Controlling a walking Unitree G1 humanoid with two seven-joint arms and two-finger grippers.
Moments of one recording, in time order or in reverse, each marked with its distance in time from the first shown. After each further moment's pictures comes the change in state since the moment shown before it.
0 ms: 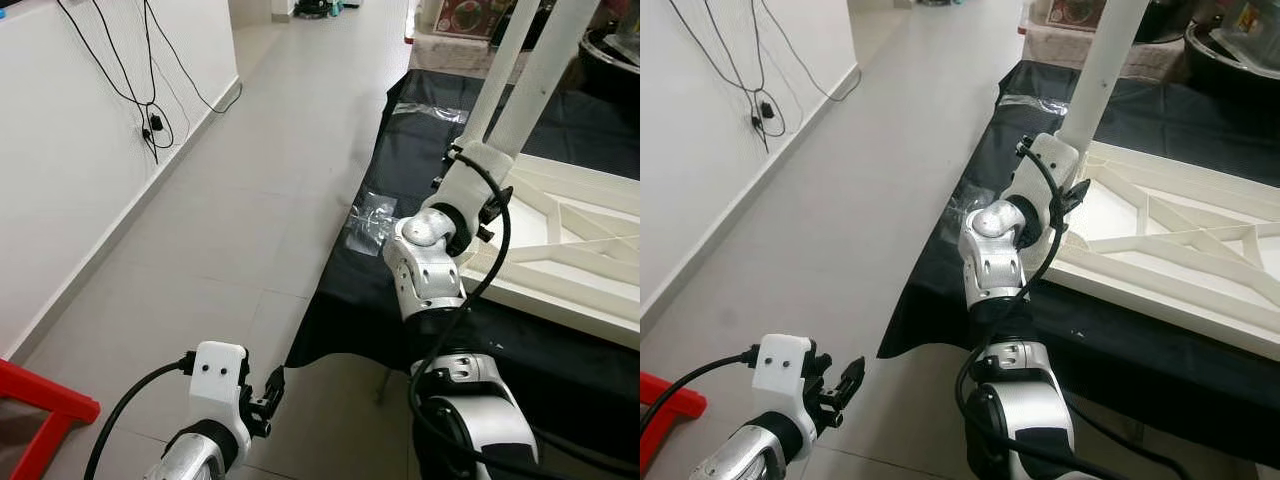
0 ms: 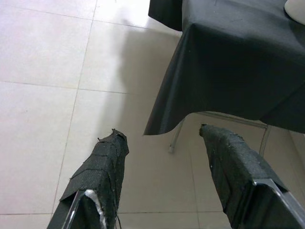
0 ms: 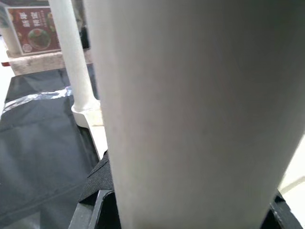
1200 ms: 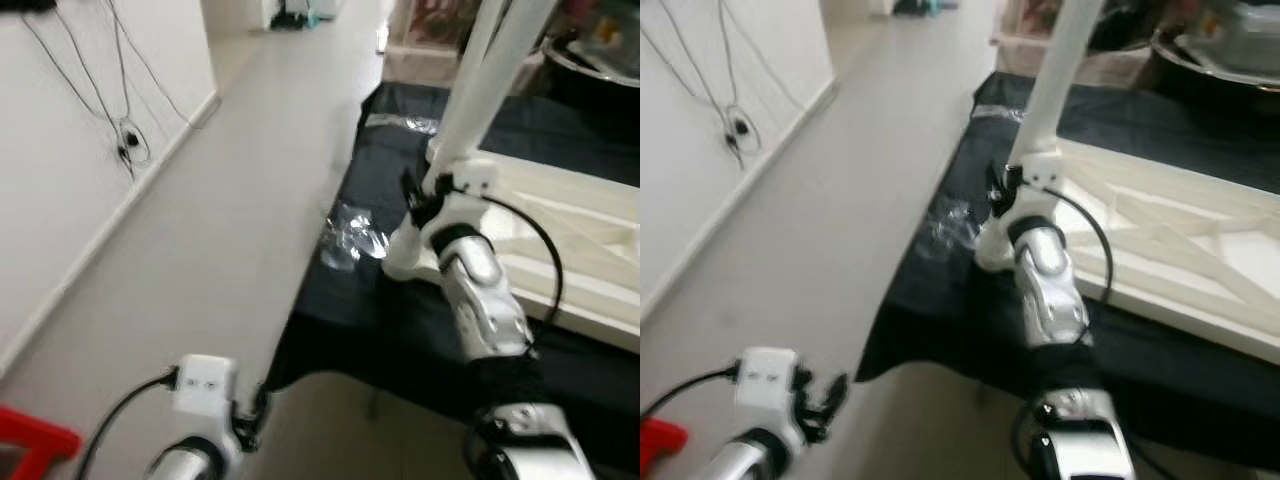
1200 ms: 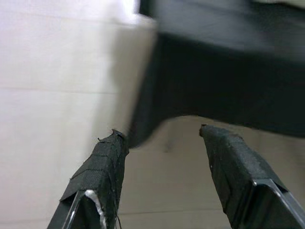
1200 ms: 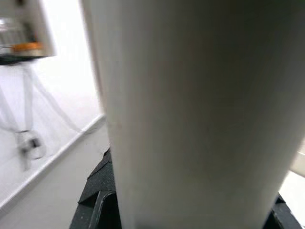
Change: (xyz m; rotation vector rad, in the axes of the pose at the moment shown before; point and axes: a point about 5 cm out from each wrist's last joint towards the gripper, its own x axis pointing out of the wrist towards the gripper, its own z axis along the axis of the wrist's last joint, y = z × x) left arm -0.005 -0.004 0.001 -0.005 0.004 -0.015; right arm 0.022 -0.018 0.006 -0.019 -0.143 0.851
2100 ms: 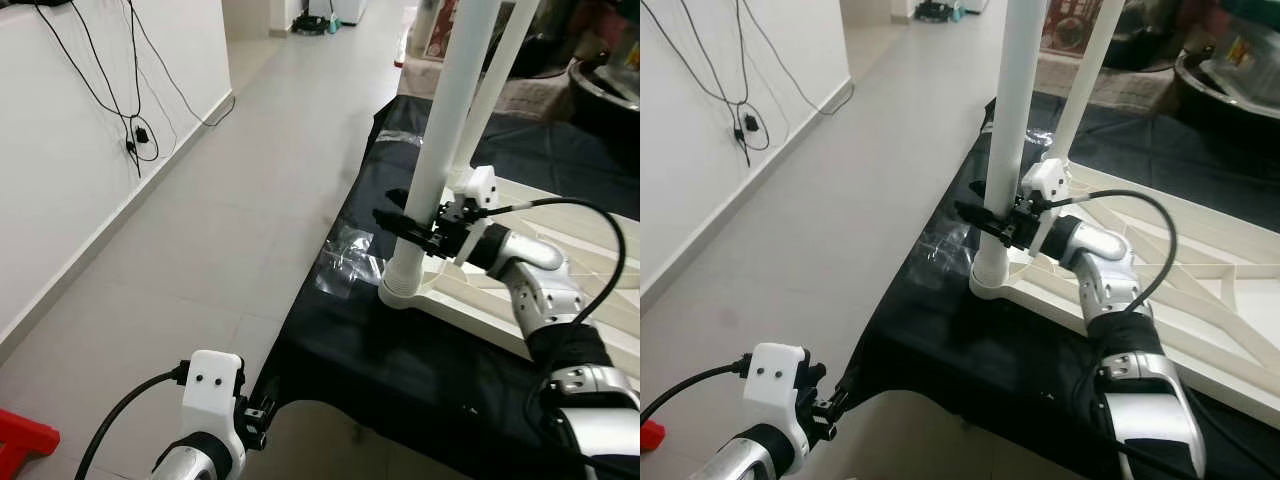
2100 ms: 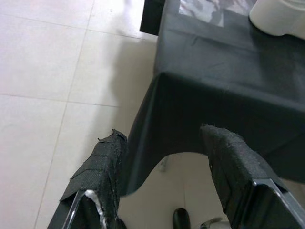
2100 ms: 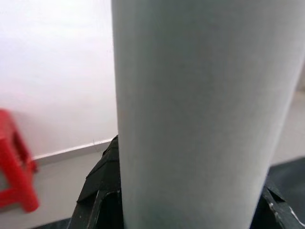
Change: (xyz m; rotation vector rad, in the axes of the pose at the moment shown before) left arm -0.006 0.004 -0.002 0.008 0.014 0.023; right arm -0.005 -0.037 -0.015 -0.012 0.071 0.803
